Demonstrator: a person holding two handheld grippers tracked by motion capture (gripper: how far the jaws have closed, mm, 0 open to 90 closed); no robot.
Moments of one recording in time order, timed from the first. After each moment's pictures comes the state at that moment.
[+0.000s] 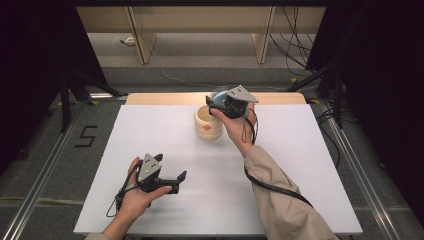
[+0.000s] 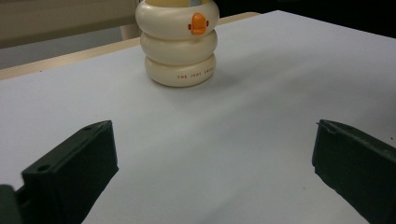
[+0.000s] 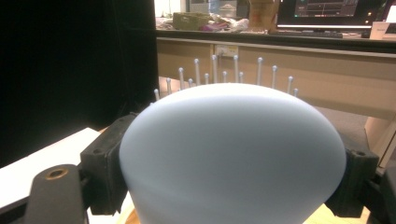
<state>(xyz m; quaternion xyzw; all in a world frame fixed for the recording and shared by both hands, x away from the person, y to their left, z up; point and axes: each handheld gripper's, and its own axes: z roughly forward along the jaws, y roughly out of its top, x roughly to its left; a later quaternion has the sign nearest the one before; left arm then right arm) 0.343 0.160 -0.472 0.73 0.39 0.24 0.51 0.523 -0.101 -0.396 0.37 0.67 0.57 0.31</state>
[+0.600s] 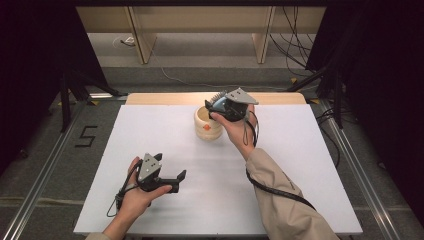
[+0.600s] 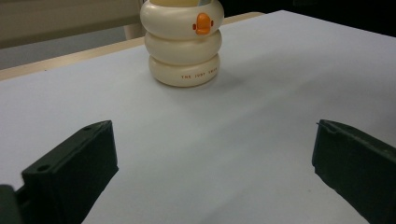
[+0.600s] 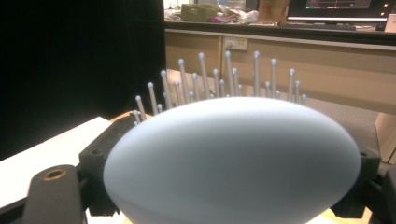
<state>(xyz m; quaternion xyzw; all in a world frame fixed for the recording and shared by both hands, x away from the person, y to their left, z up) 0.344 0.160 -0.472 0.73 0.39 0.25 0.51 0.514 -0.101 -0.398 0.36 0.68 0.56 0.30</state>
